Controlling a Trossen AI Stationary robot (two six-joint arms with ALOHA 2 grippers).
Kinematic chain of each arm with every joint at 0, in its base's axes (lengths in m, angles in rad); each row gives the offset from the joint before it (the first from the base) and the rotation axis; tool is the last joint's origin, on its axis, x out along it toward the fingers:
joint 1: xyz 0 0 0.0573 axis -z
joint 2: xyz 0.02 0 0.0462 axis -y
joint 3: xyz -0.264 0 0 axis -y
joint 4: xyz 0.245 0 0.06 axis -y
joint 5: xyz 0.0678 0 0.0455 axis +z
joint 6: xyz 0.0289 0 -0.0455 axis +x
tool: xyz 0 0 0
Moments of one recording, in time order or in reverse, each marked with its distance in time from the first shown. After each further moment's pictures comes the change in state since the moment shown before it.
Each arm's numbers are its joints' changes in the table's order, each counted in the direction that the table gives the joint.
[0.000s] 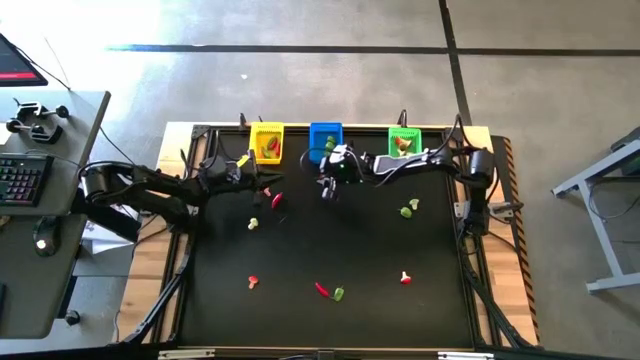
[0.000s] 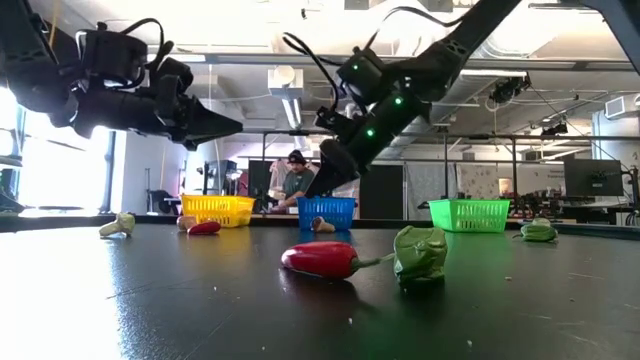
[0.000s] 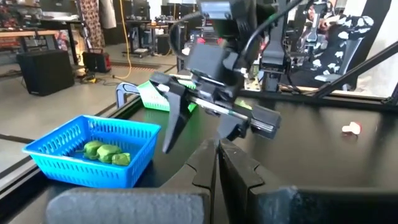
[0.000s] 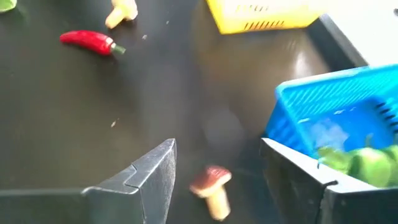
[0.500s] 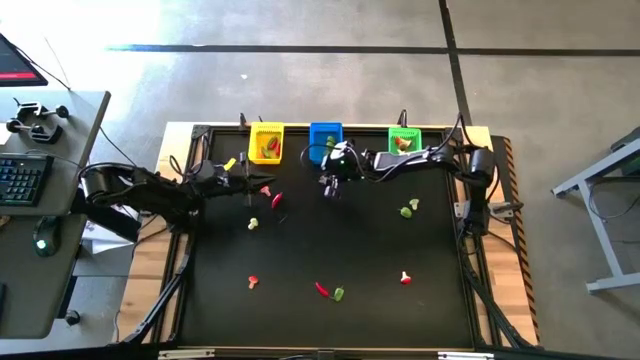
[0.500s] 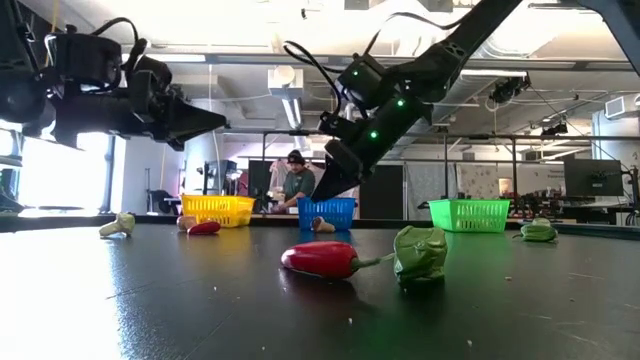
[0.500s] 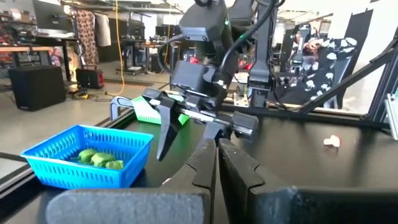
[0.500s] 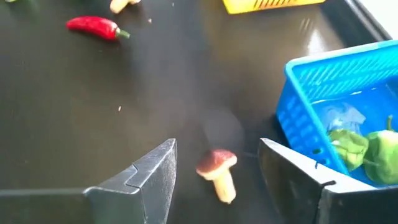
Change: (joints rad) left arm -0.035 0.000 -0.114 0.208 -0.061 -0.052; right arm 0.027 0.002 0.011 -0.061 0.066 0.020
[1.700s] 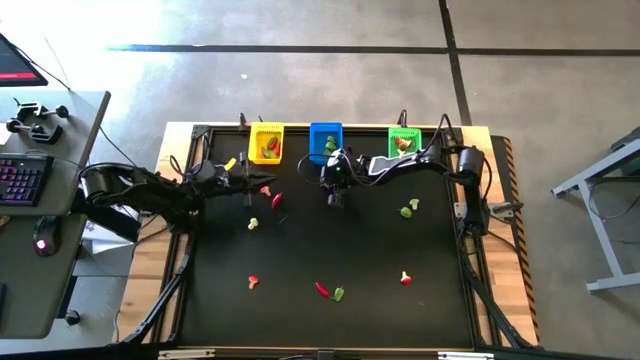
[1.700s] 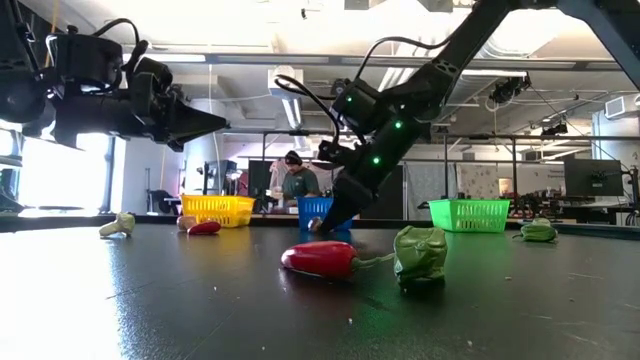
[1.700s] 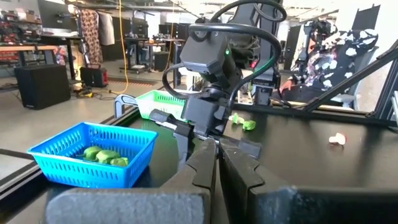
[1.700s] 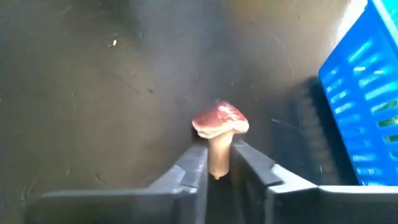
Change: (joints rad) left arm 0.000 0.000 -0.001 -0.009 0.014 0.010; right arm -0.001 -0.095 -0.001 -0.026 0.000 -0.110
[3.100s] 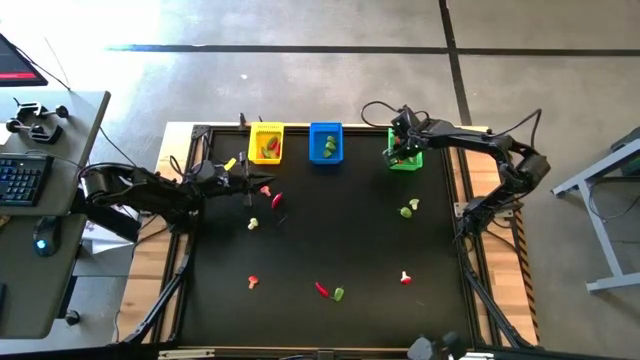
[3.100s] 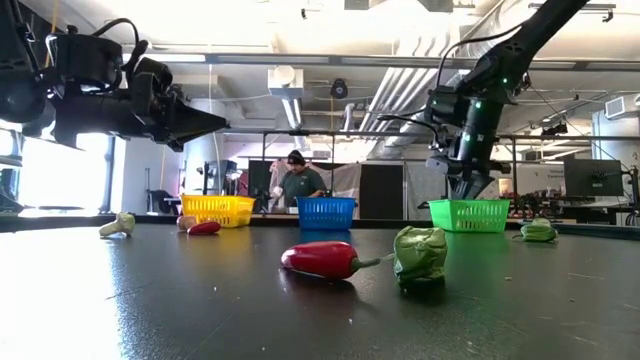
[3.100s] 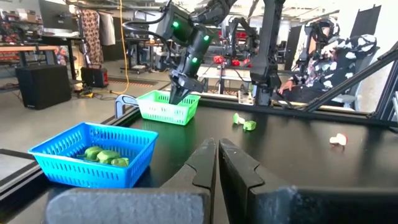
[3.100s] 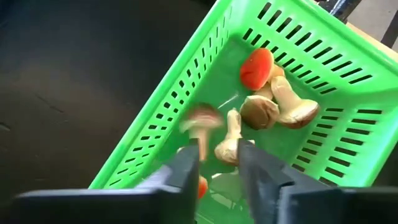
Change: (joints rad) left arm 0.001 0.000 0.000 0.001 0.003 0.000; right arm 0.498 0.460 -0.233 -0.540 -0.148 0.400
